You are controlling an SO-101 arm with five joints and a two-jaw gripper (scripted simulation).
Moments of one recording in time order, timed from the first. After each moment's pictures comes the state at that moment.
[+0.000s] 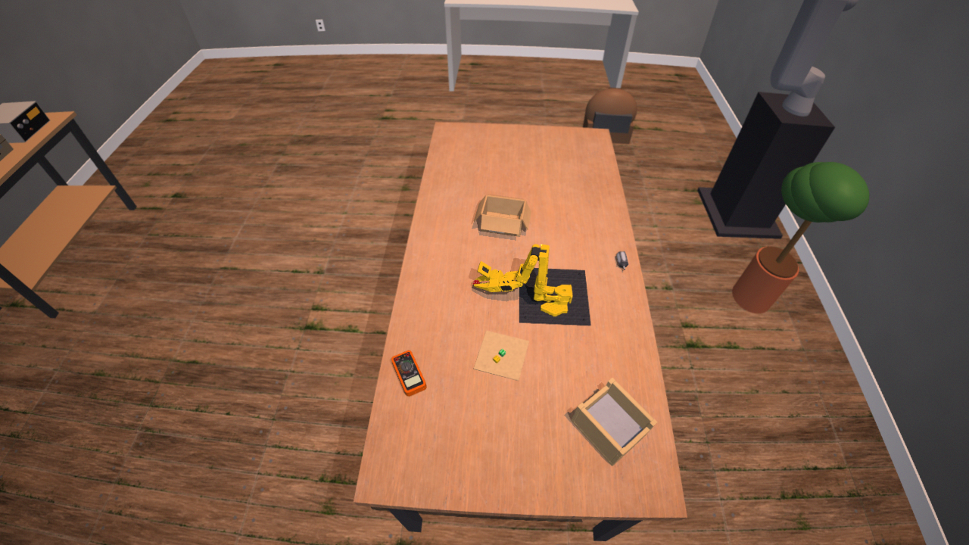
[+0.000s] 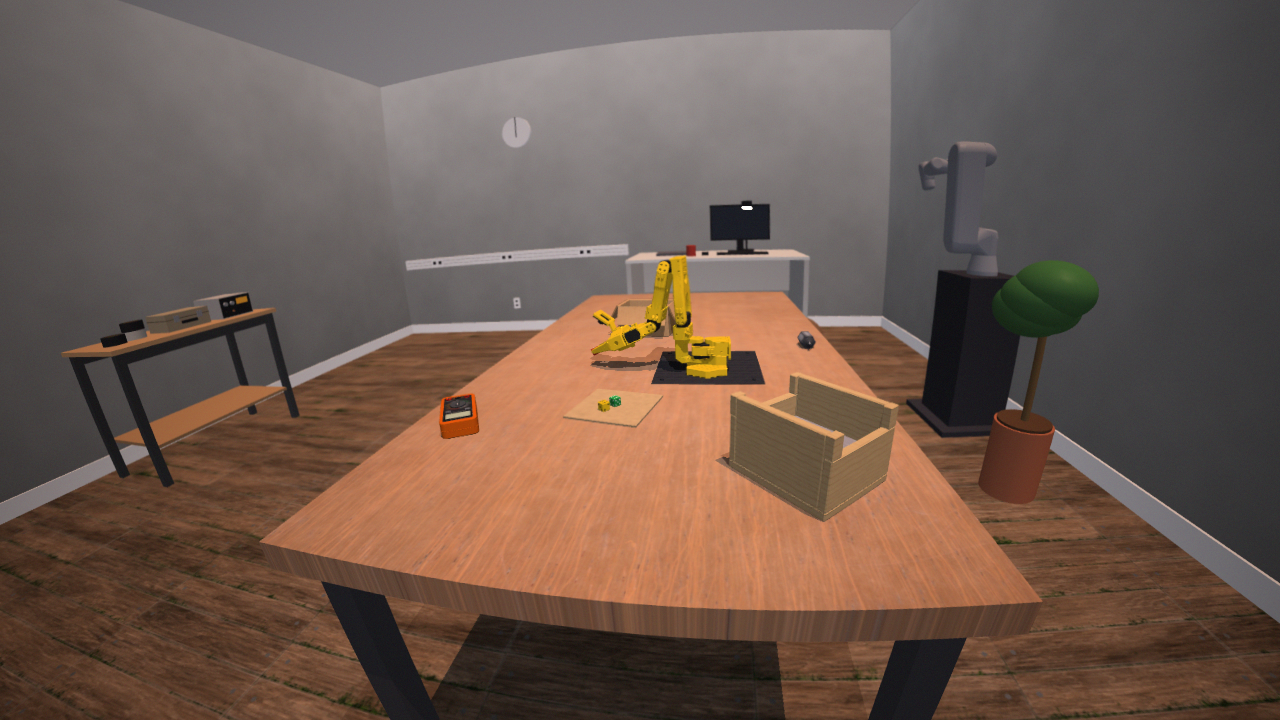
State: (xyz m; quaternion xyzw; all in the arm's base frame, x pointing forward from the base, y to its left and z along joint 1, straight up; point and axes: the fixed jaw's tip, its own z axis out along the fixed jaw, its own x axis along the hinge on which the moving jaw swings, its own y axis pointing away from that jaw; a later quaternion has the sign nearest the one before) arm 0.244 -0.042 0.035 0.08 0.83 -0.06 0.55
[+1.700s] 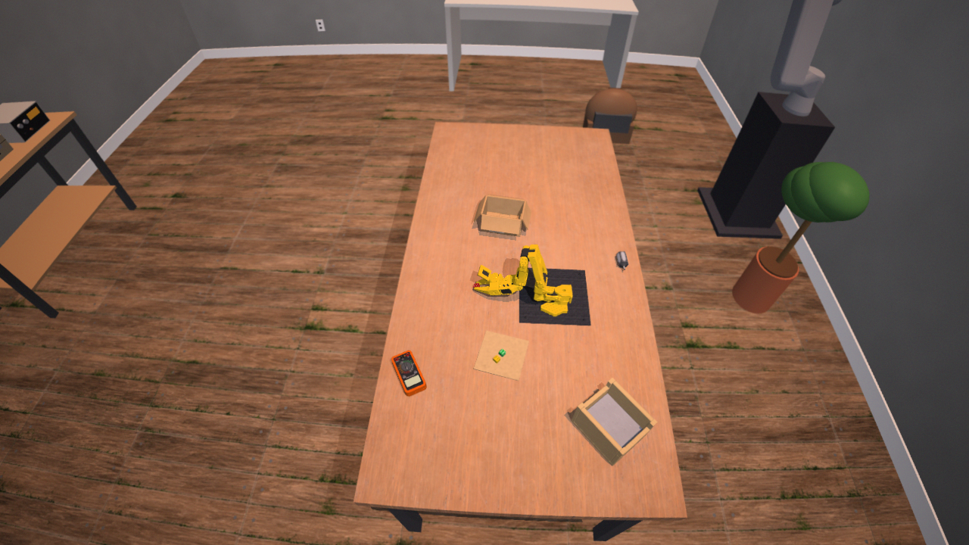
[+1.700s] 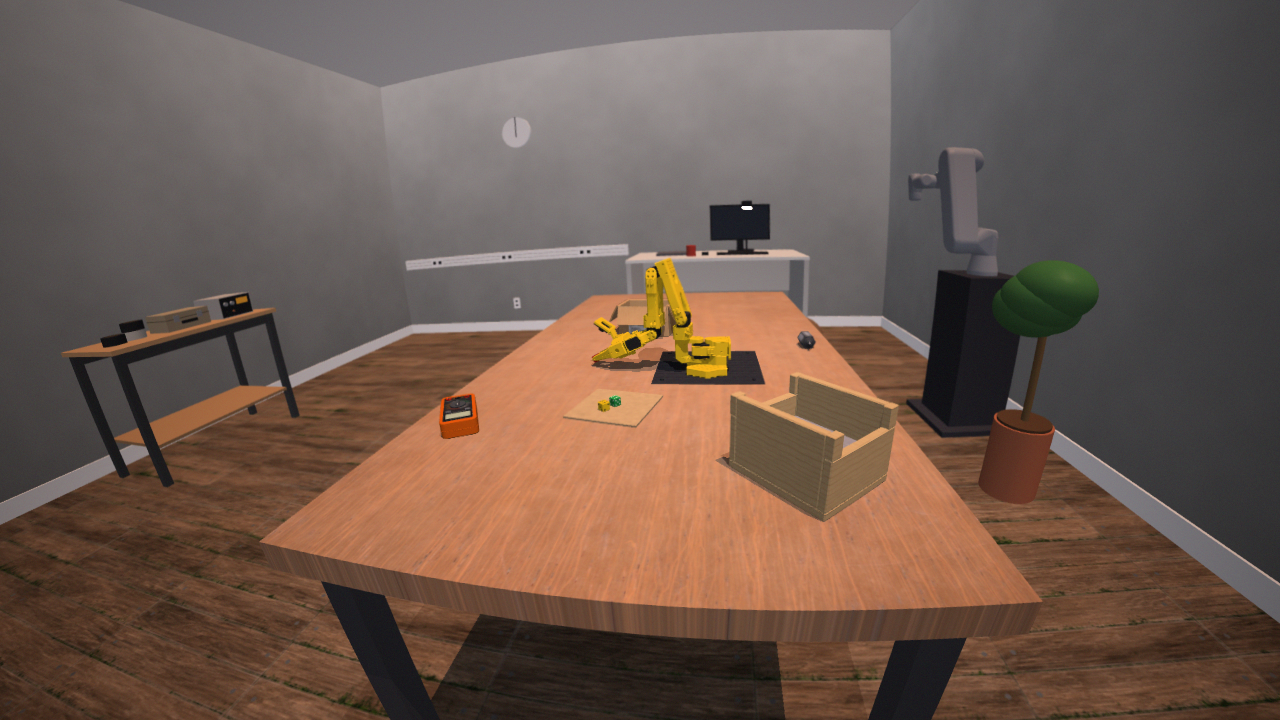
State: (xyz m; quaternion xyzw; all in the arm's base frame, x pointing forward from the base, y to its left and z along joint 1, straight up) arm 0.243 -0.042 0.017 0.08 0.83 -0.06 0.54
